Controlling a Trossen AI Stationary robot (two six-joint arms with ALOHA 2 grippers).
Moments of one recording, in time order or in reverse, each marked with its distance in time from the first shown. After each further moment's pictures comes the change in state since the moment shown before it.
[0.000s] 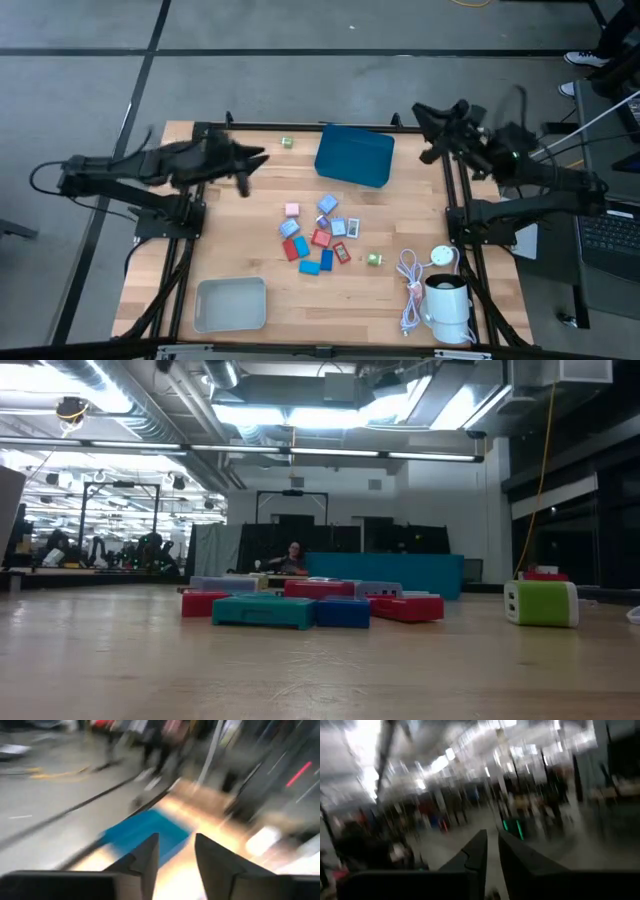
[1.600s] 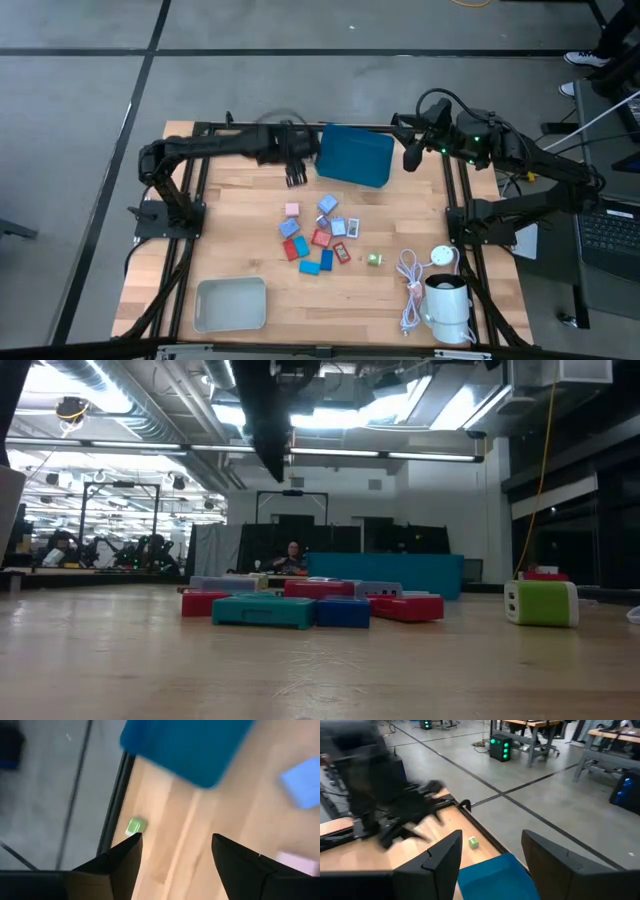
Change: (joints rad) left arm 0.284 0.800 0.506 -0.515 0.121 0.366; right arm -0.083 0.172 0.238 -0.561 -0.137 -0.071
